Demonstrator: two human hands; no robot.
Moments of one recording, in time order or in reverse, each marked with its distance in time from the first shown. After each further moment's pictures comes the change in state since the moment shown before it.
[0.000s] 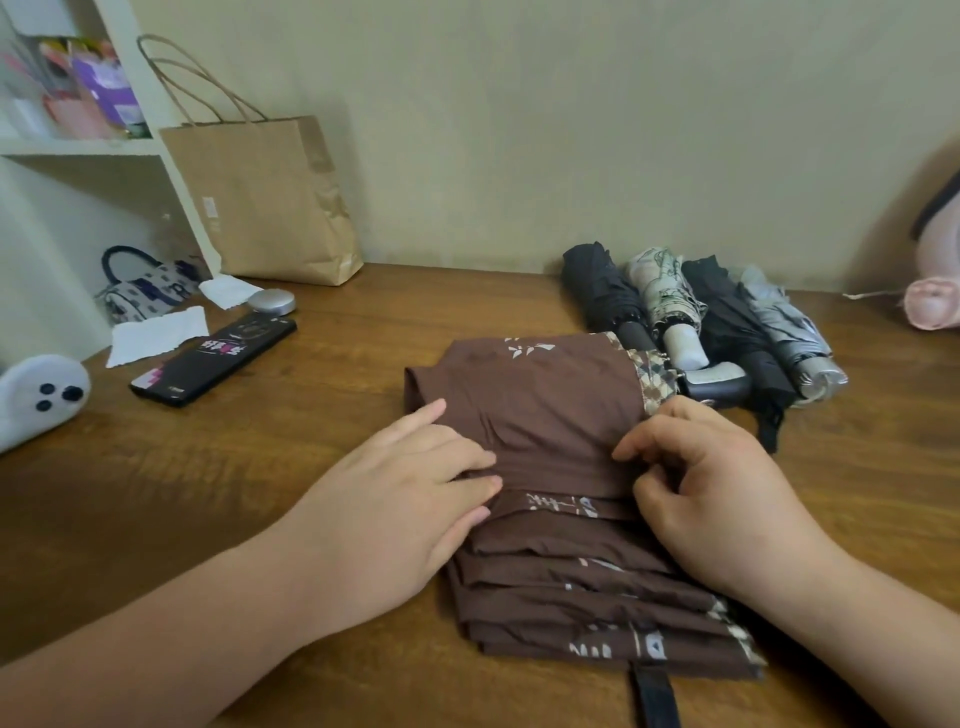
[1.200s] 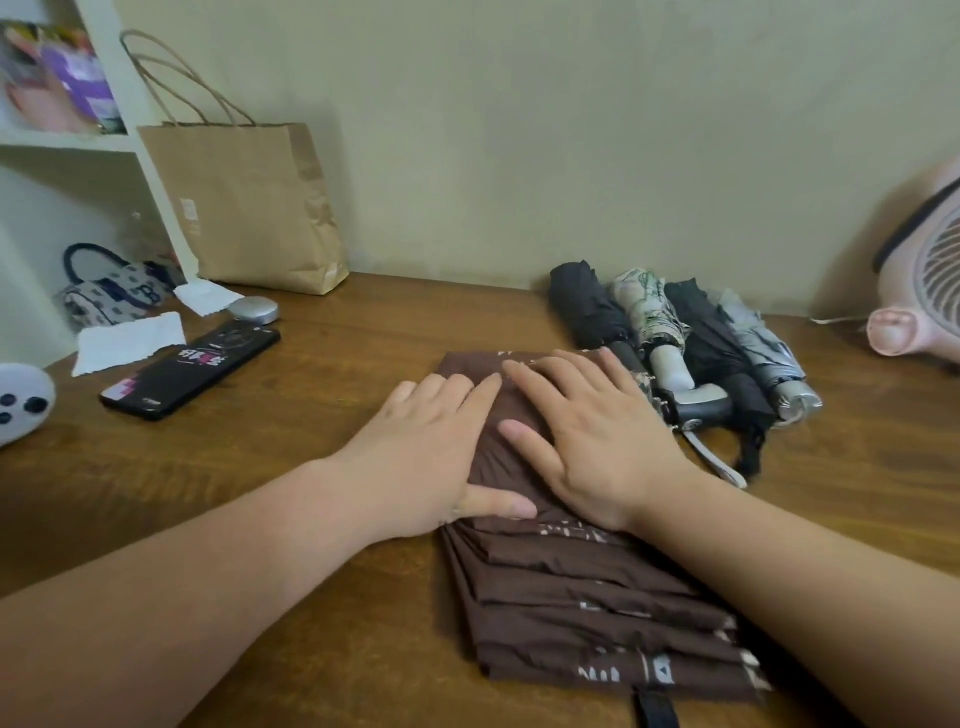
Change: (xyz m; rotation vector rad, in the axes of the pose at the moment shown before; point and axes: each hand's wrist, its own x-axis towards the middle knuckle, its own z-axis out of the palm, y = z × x) left_hand 0.059 -0.022 0.006 -0.036 -0.335 -0.275; right_hand 0.066 -0.015 0.039 -0.627 -0.246 -0.196
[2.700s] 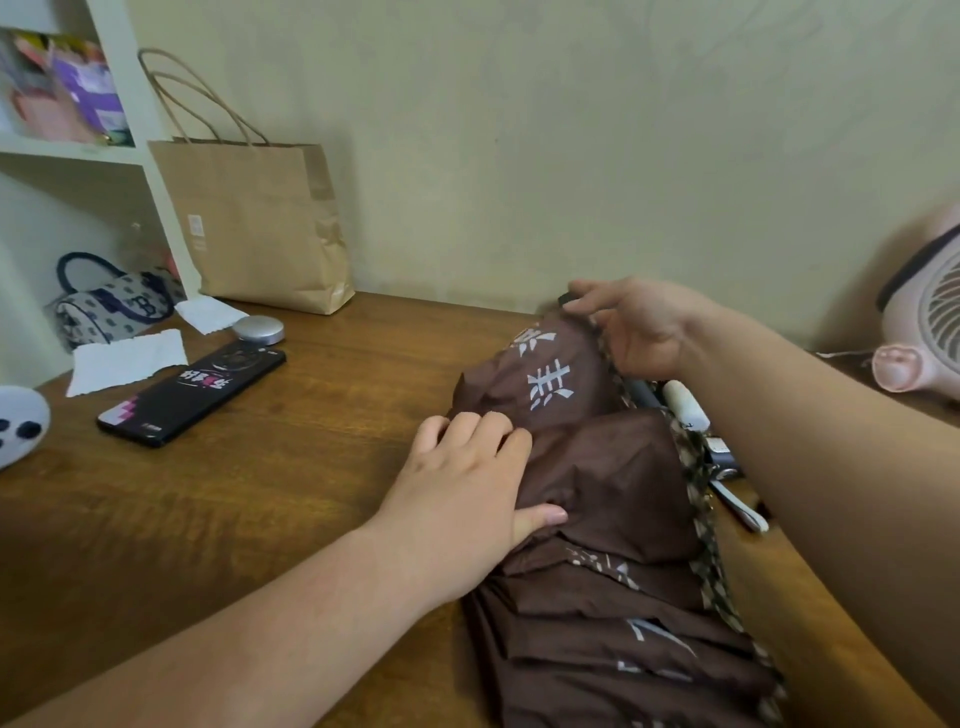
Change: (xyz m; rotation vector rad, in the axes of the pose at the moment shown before) left_hand 0.005 0.013 0.023 -0.067 0.288 -0.047; right_hand 0.115 0.056 -0.057 1.622 -0.272 0.749
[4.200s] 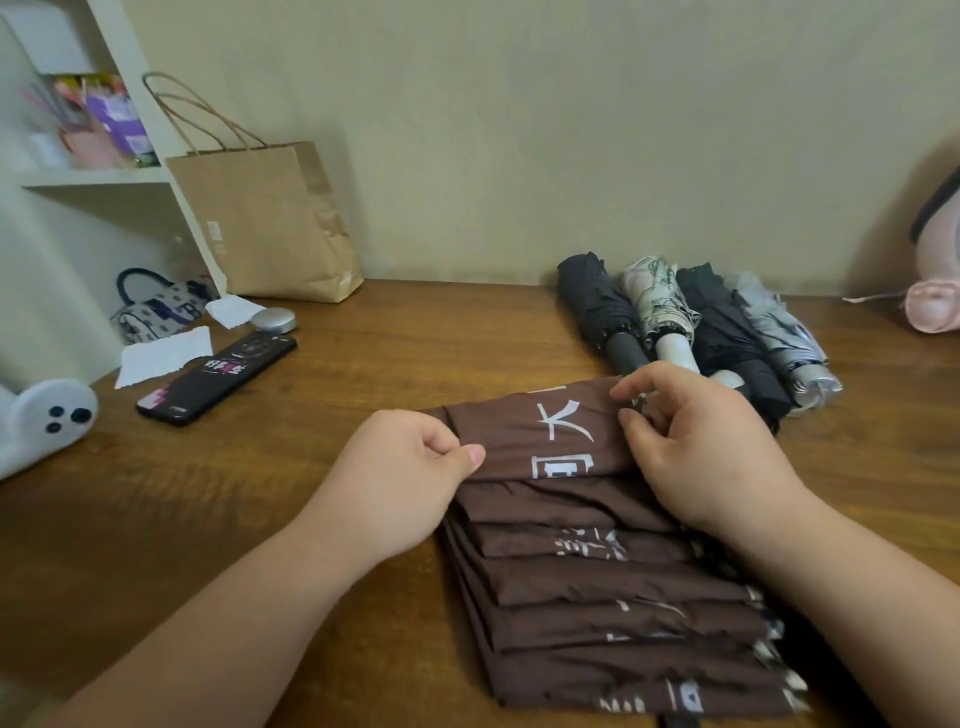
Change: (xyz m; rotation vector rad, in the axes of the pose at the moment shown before) left_hand -0.026 0.021 -0.046 -0.712 -0.053 -0.671; right_hand -0.107 0.123 -0.028 -0.842 0.426 -0.642
